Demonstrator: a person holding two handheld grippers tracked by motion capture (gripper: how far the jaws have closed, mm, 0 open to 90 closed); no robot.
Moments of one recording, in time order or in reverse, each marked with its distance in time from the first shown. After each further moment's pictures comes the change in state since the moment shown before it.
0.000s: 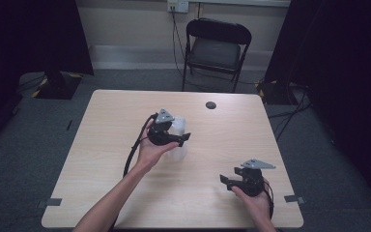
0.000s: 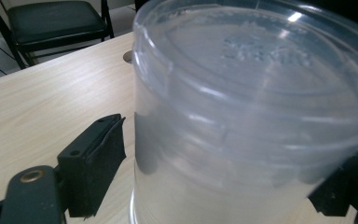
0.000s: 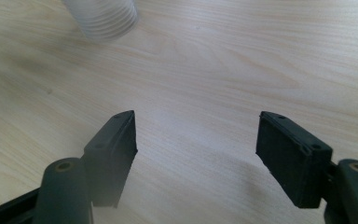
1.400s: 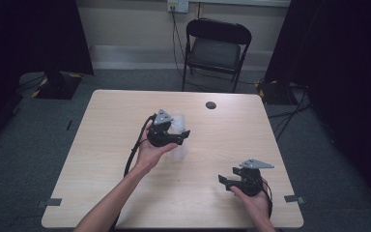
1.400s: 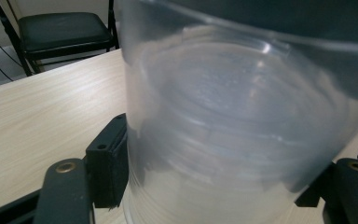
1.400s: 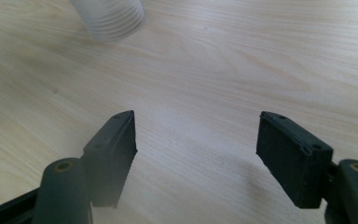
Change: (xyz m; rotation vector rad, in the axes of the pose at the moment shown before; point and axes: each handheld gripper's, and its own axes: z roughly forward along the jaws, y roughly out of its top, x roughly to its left) left arm -0.003 -0.001 -0.004 -0.060 0.016 -0.032; right arm 0.001 0.000 0.004 0.002 0.021 -0.005
